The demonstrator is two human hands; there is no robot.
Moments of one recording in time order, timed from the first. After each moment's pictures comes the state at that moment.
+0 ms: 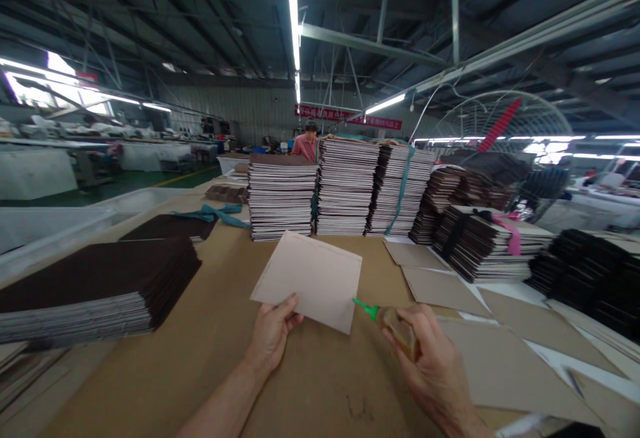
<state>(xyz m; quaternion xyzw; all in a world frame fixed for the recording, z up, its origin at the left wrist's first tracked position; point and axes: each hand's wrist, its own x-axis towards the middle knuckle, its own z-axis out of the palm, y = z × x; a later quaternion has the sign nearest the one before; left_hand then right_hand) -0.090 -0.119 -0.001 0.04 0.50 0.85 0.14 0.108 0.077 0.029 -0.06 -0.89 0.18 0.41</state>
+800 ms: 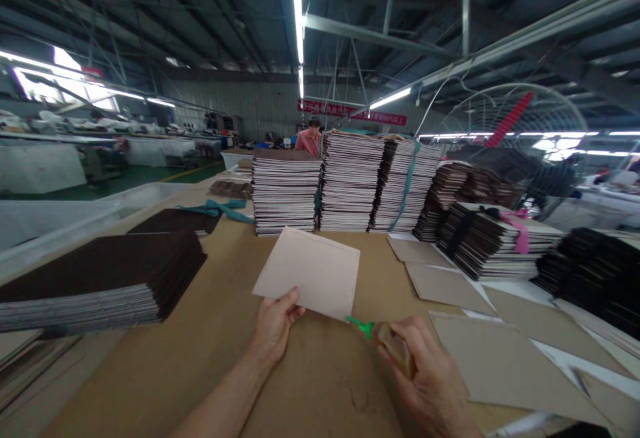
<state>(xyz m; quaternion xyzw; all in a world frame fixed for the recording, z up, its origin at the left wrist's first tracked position) -0.089 -0.118 0.002 0.02 0.49 0.86 0.13 0.116 0.065 0.014 -0.04 -0.91 0.23 0.34</state>
